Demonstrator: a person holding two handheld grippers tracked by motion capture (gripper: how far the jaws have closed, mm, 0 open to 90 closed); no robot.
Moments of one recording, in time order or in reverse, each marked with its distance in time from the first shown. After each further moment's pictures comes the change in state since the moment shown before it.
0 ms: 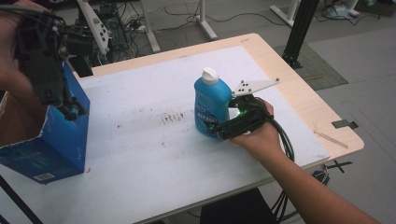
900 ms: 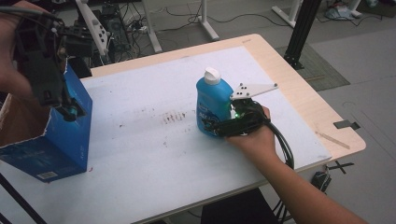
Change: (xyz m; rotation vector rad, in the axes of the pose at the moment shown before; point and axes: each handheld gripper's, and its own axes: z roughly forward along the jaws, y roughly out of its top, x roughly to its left) left arm -0.002 -0.006 -0.001 0.009 0.000 -0.008; right arm 0.006 -0.004 0.008 -0.040 -0.036 -0.019
